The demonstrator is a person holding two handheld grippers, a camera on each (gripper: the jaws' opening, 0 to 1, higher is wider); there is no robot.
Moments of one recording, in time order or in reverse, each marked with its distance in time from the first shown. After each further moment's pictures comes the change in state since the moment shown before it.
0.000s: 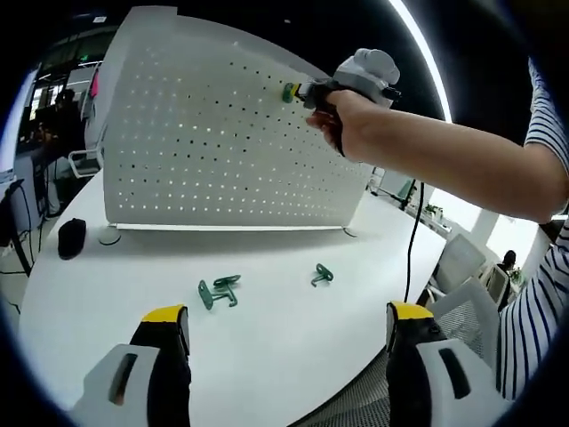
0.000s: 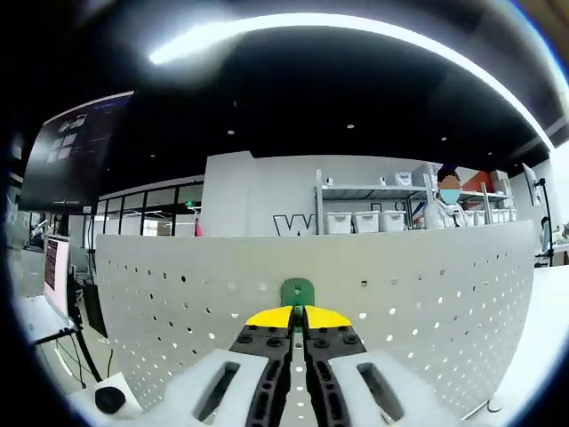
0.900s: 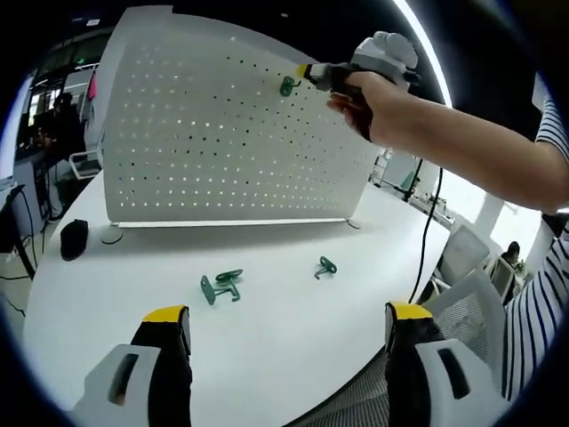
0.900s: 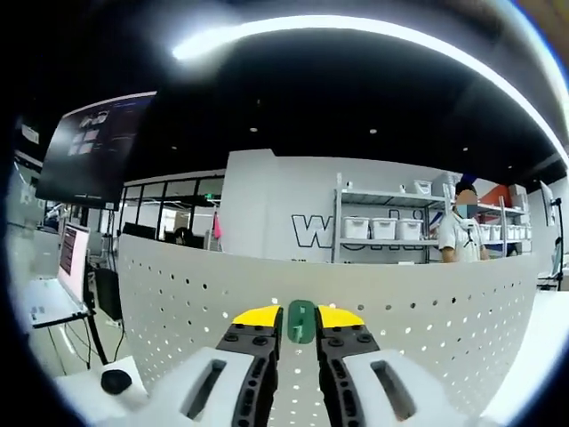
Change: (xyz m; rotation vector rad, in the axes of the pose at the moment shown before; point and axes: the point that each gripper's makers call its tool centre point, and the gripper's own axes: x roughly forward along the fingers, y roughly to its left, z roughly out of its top) left arm 0.000 -0.001 -0.006 0.027 0.036 0.022; right arm -0.026 0.002 0.028 -0.079 0.006 0.120
